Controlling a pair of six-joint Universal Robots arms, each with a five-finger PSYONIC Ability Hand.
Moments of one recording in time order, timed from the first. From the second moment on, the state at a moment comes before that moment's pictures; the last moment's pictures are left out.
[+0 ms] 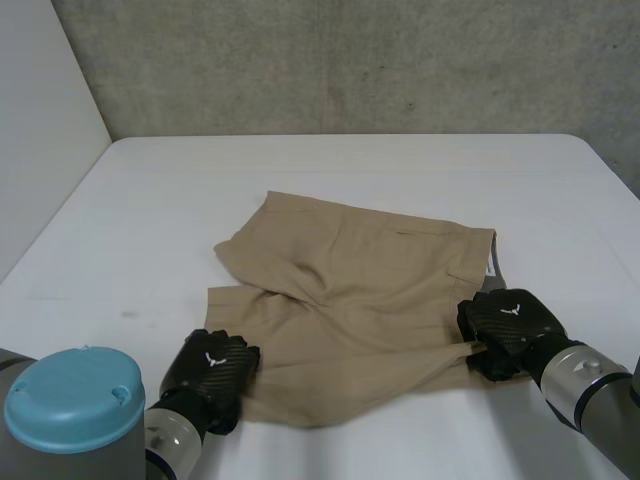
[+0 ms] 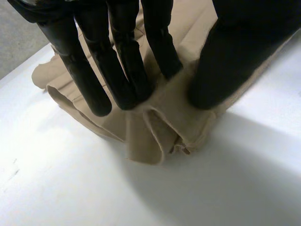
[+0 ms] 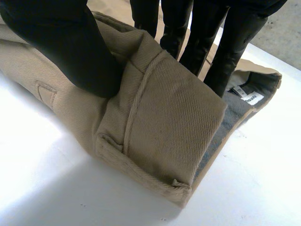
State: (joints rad) left arm 4.07 -1.84 -2.03 3.38 -1.71 3.46; right arm 1.76 -1.36 2.02 -0.15 1.25 2.75; left_hand 1.02 1.01 1.00 1.01 0.82; right_hand 0.99 1.18 1.18 1.19 1.00
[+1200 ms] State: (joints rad) left arm 4.12 -2.26 -1.22 3.55 -1.69 3.75; right arm 1.93 -1.10 1.45 -0.12 1.45 2.26; left_hand 1.13 1.20 1.19 1.20 0.98; right_hand 0.99 1.18 1.18 1.19 1.00
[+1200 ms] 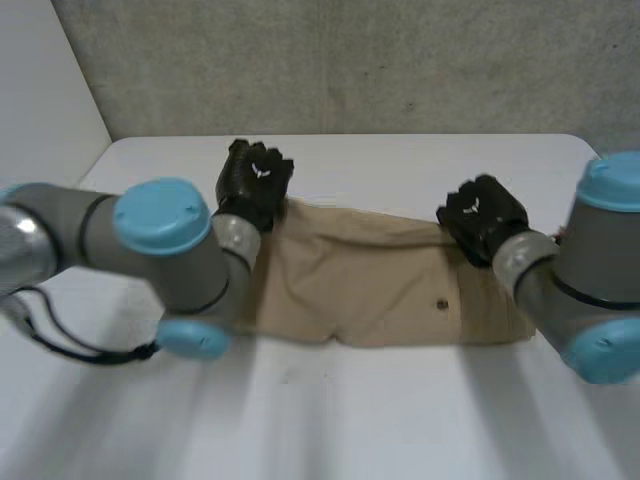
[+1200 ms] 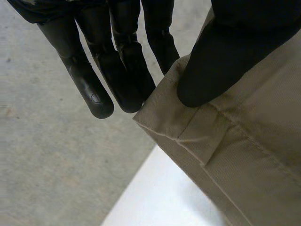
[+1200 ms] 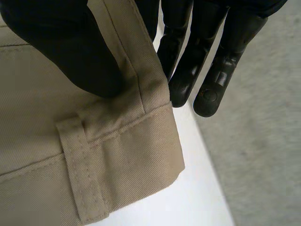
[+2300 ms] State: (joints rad) left arm 4.19 -1.90 -1.76 3.53 -1.80 3.29; right arm 1.73 -1.20 1.77 -0.16 1.32 2.61; left_hand 0.20 0.21 0.22 0.21 0.05; right_hand 0.38 0.44 0.45 0.44 0.25
